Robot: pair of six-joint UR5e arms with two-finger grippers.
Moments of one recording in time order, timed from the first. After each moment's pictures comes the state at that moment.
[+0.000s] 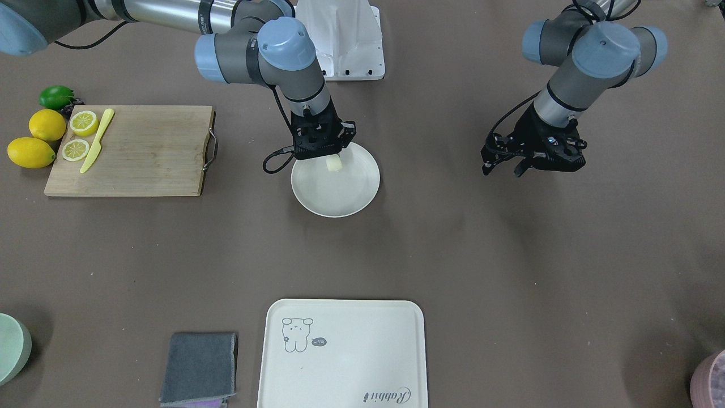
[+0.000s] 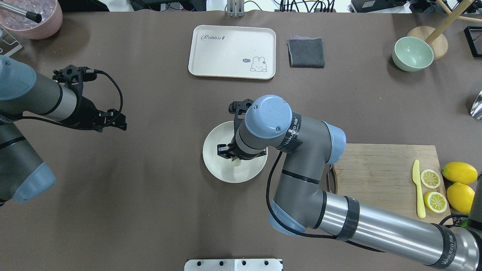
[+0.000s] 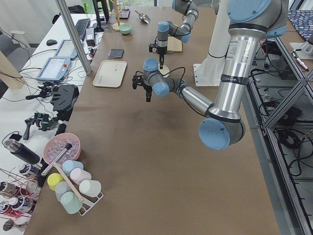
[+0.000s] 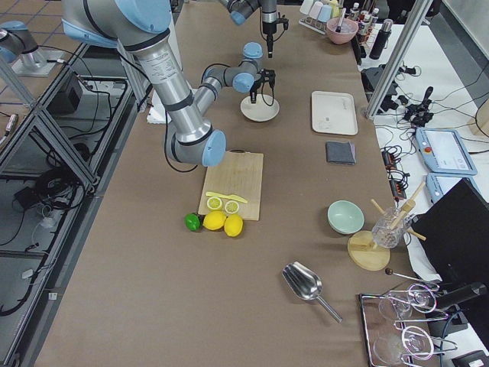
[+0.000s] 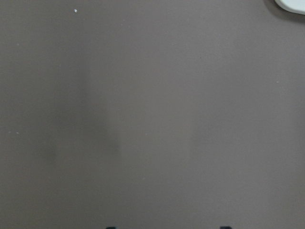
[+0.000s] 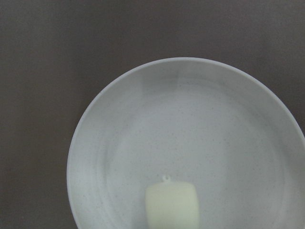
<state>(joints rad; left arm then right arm) -0.79 -1.77 -1.84 -1.96 -2.10 -1.09 0.45 -0.86 1.59 -1.37 1.89 1.26</state>
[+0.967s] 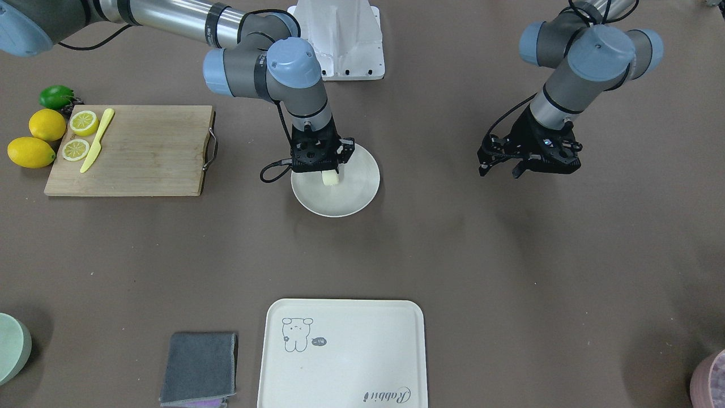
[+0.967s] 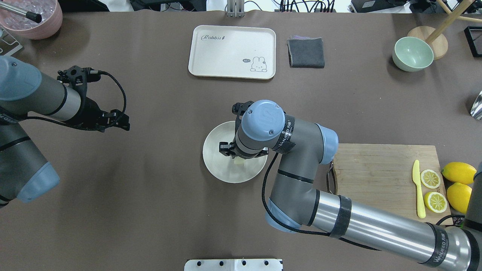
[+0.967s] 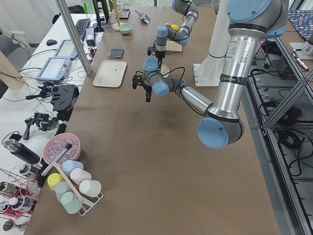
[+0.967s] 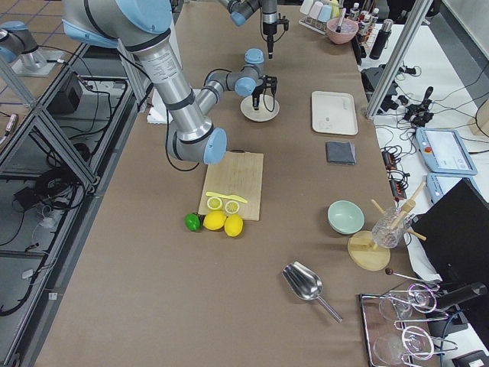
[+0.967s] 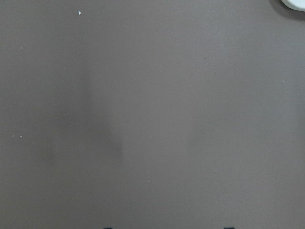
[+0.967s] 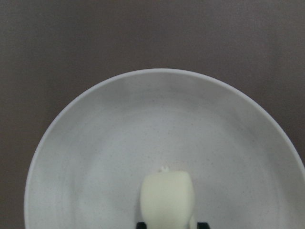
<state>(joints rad) -0.79 -1.79 -1.83 -1.97 -2.09 -1.09 0.44 -0.85 1.52 -1.35 1.85 1.32</state>
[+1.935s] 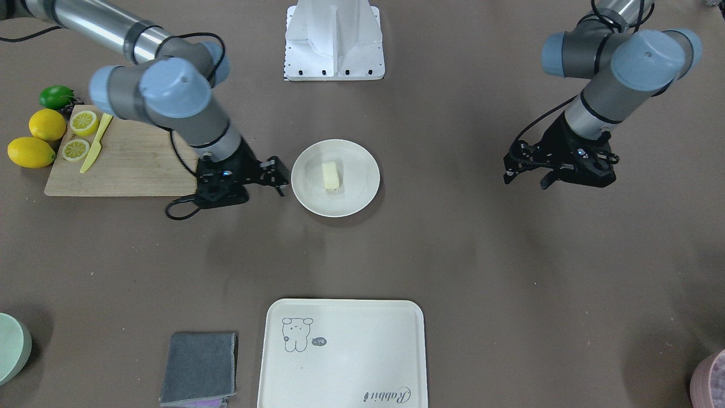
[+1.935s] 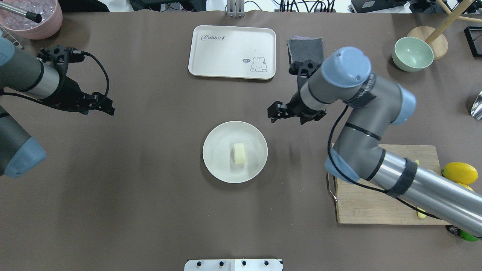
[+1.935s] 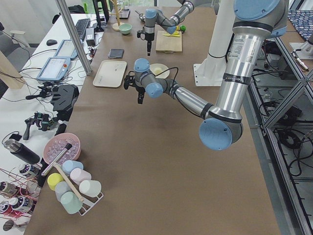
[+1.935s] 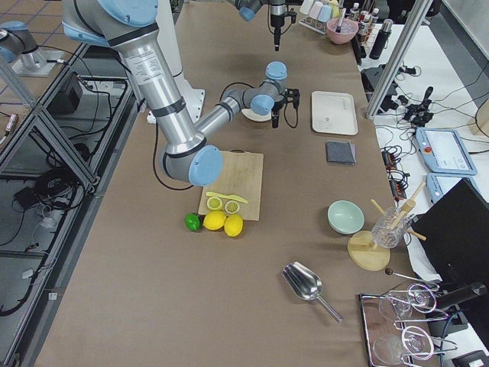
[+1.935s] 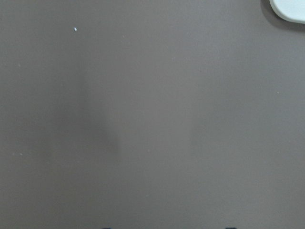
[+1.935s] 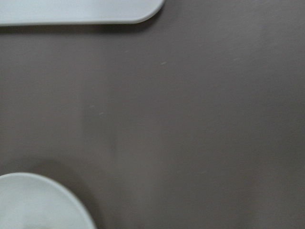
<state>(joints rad) -0.95 -1.78 -1.79 -1.93 -2.22 -0.84 0.76 -1.11 1.66 -1.25 2.12 1.07</state>
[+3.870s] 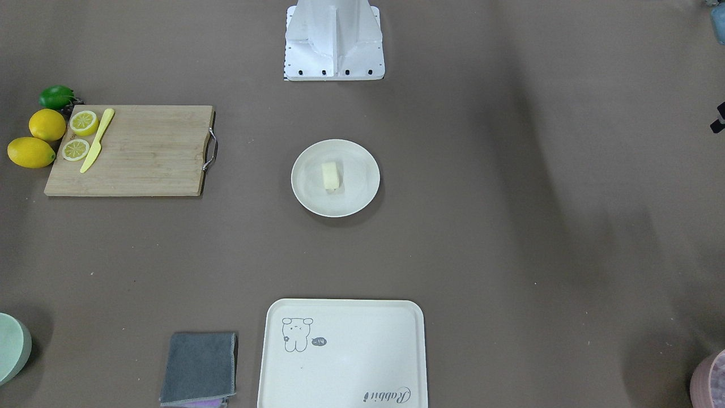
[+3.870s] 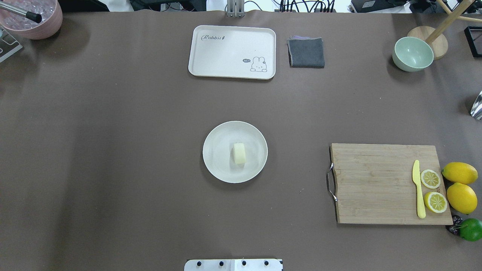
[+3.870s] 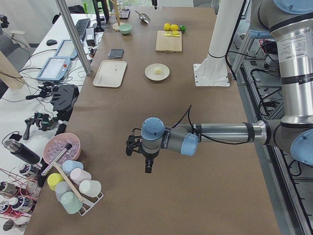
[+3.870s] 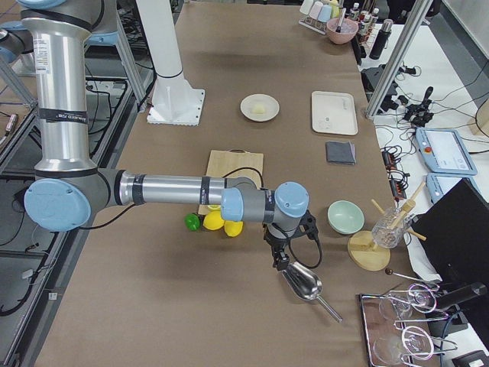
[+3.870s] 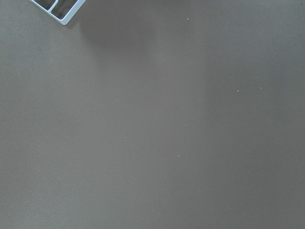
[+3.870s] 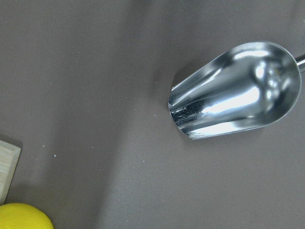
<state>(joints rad) -1.48 -1.35 -1.73 -1.87 -2.37 -0.18 1.49 -1.59 1.57 -1.58 2.31 -0.29</state>
